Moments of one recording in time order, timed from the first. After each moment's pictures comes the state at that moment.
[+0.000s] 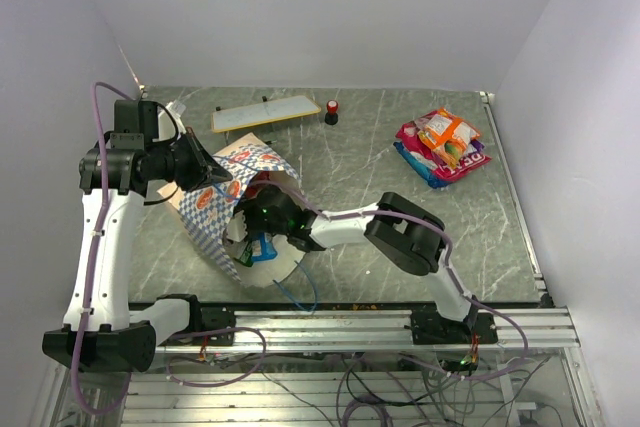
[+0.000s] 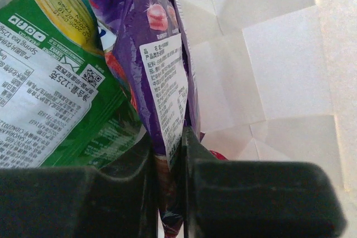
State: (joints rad) left arm -0.03 1.13 1.43 -1.15 0.53 -0.58; right arm 1.10 2.18 1.31 0.53 -0.13 -1.01
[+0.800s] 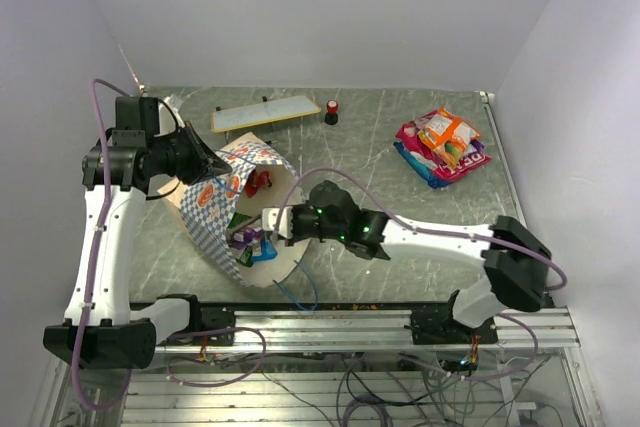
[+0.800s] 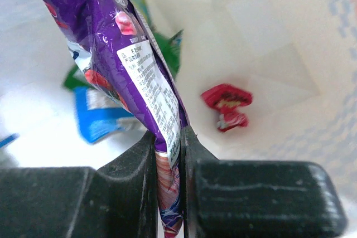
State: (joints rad) left arm -0.03 1.14 1.42 -1.09 0.50 -0.63; right arm 1.10 1.57 0.97 0.25 -0.19 -0.72
